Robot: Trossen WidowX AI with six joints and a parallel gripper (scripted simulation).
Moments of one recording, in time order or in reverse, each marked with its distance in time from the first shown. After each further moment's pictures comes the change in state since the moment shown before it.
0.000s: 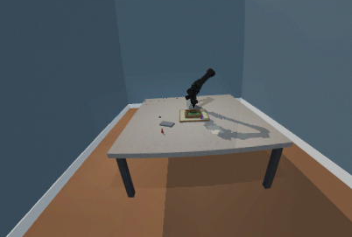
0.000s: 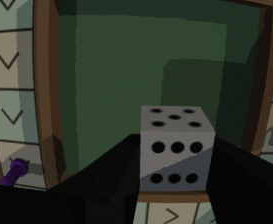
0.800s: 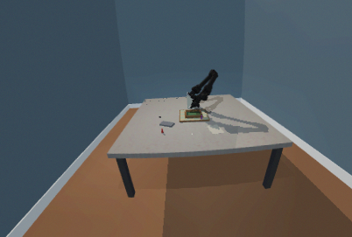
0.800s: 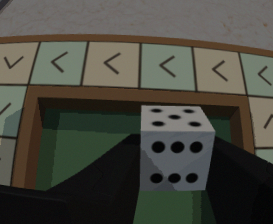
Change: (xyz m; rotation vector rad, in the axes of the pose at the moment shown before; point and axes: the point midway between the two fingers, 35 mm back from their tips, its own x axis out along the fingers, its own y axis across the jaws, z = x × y) arm 0.015 -0.010 0.005 0.012 -0.708 -0.050
